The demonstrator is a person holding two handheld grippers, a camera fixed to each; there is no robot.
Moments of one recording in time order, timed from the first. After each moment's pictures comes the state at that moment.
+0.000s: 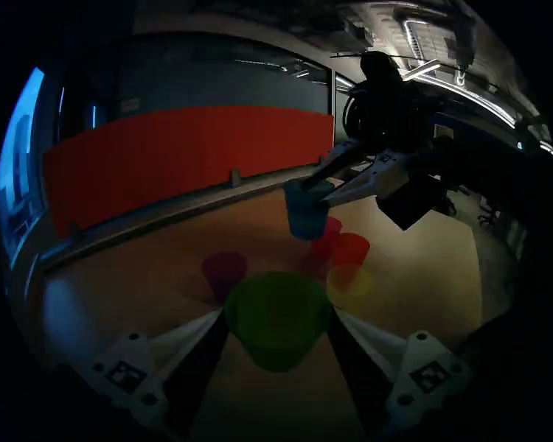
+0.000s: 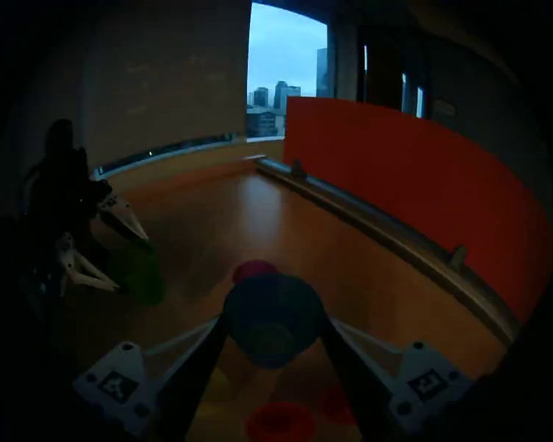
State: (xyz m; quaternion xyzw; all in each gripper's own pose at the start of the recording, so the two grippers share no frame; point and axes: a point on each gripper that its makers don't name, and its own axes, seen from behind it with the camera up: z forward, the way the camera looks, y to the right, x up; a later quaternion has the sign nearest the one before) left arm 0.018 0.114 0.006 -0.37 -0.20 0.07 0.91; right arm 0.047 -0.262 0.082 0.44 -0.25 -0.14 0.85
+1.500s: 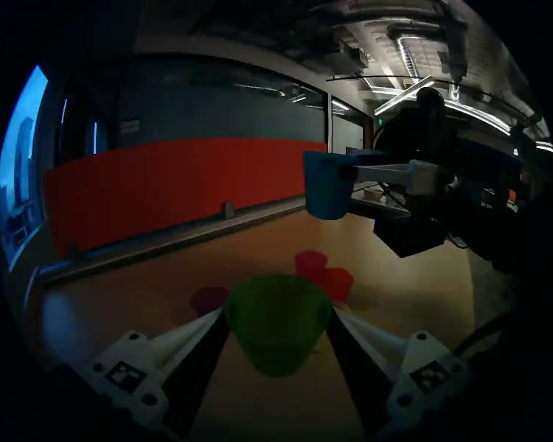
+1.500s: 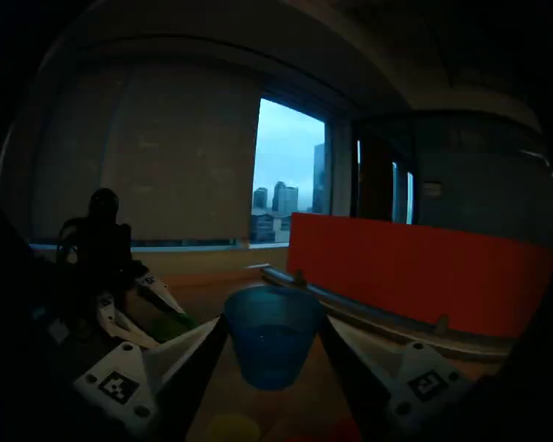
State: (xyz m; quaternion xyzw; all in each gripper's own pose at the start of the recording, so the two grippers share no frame) left arm 0.064 0.138 -0.004 -0.37 -0.14 0.05 0.92; right arm 0.167 -0.272 0.032 0.46 -0.02 -0.04 0.89
